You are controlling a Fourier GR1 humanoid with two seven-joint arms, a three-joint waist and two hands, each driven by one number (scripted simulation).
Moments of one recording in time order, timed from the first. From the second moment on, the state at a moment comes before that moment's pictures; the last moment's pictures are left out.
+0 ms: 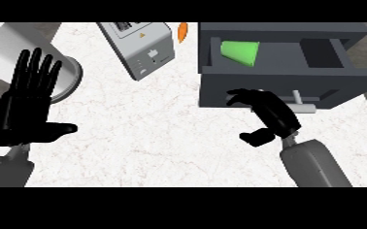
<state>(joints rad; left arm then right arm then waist) -0.16 0.57 -0.16 -1.47 0.85 0.06 -0.37 -0.29 -0.24 0.24 -1.33 0.78 0.13 -0.20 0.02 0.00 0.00</state>
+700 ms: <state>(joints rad) -0.07 0.55 -0.05 -1.50 0.83 -0.07 -0.34 -0.70 -0.20 0.06 -0.60 0.80 0.00 -0.46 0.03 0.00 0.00</state>
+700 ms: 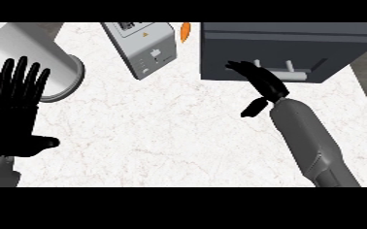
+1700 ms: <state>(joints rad) -0.12 0.51 -0.05 -1.43 0.77 -0.13 -0.36 -0.95 -0.31 -0.04 -0.21 0.79 0.11 -0.70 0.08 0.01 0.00</state>
